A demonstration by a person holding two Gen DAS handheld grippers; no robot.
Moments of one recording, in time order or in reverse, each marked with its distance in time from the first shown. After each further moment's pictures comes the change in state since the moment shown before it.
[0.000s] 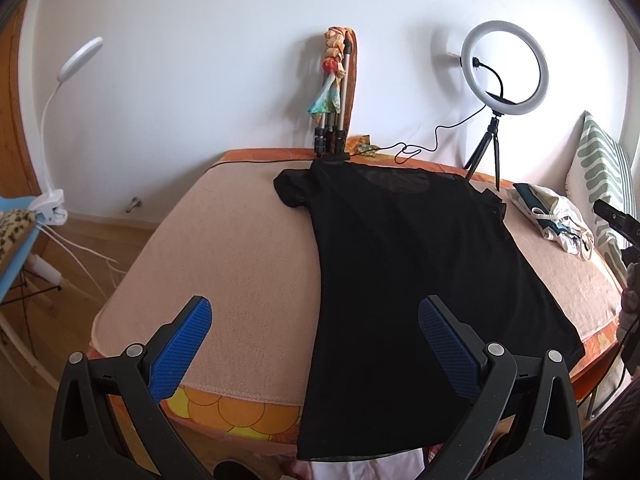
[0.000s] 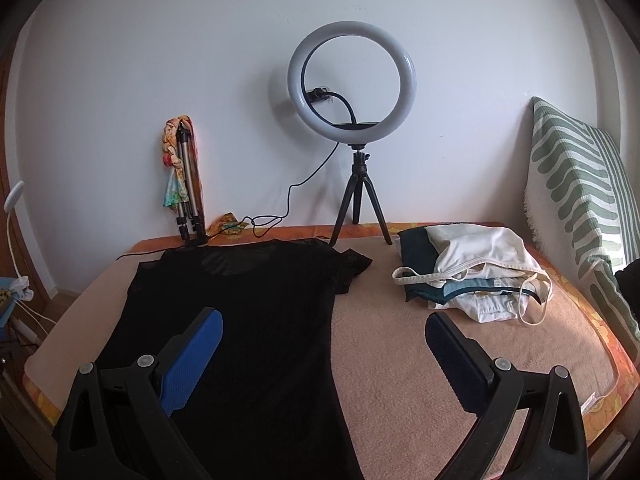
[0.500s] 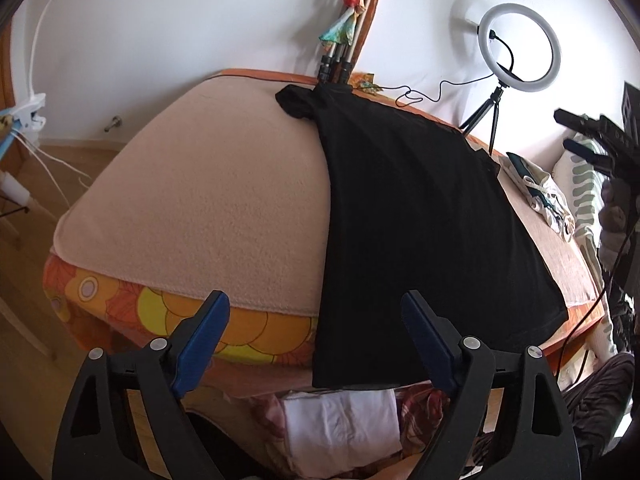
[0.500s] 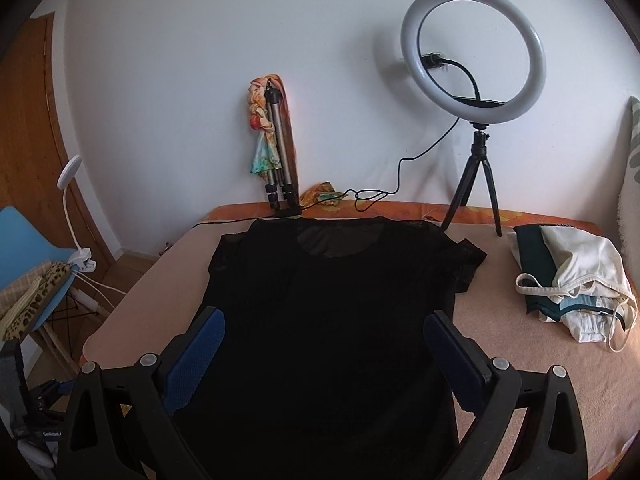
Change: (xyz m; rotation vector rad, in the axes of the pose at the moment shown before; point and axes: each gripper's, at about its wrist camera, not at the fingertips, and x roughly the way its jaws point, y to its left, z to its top) left arm 0.022 0.032 -0.059 -0.114 0.204 -0.124; right arm 0.056 0.096 0.032 -0.138 0.179 0.256
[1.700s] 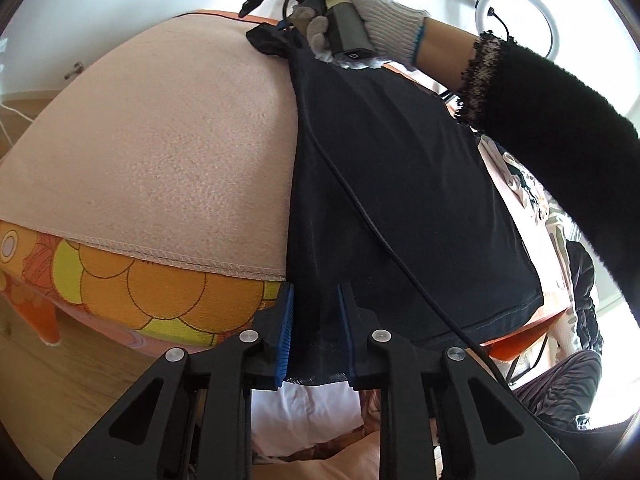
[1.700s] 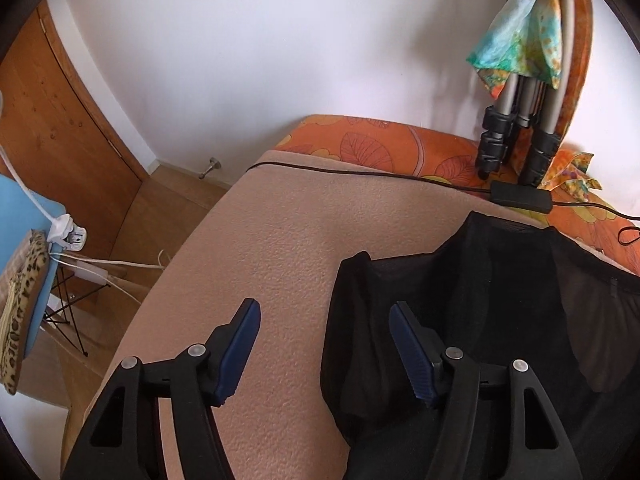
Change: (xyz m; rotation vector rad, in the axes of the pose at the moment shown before) left arm 0.039 -0.002 -0.013 -0.057 0.145 -0.168; right arm 0.381 0.198 0.086 -0.118 0.437 0.186
